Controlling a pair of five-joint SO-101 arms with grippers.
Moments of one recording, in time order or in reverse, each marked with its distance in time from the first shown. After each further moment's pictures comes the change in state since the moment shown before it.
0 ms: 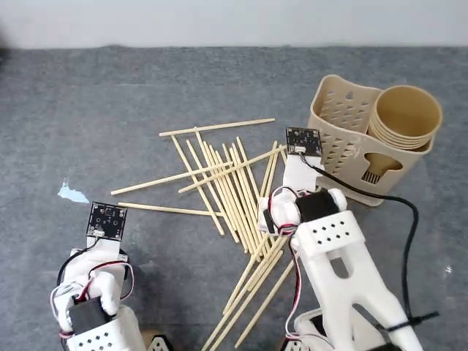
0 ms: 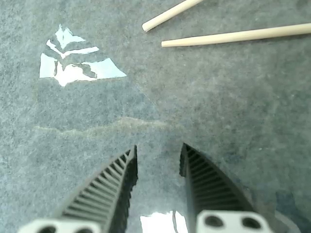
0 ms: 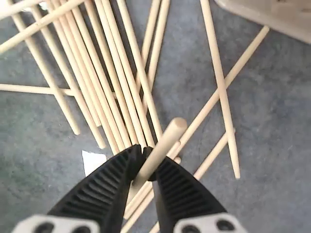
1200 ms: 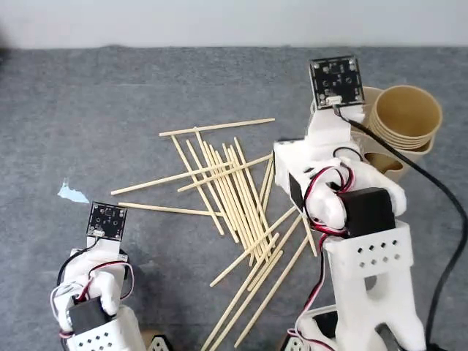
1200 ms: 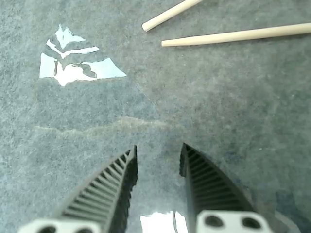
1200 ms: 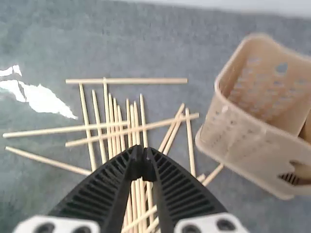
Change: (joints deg) left arm 0.0 0.0 0.0 0.0 0.0; right arm 4.7 -4.0 -28.6 7.6 13.2
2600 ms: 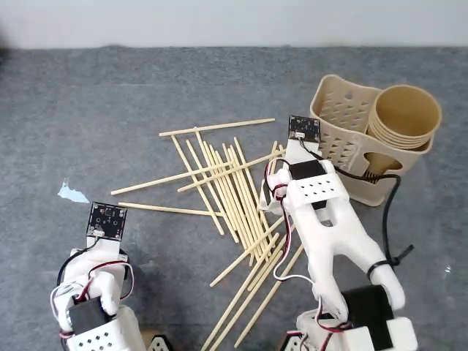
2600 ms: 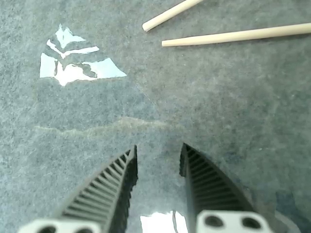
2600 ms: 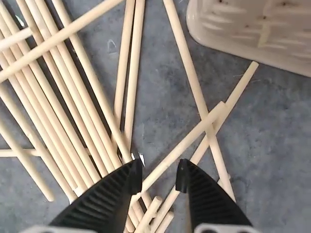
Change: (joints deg) left arm 0.0 0.0 0.0 0.0 0.0; right arm 0.1 29.3 19.7 -14.0 -14.8
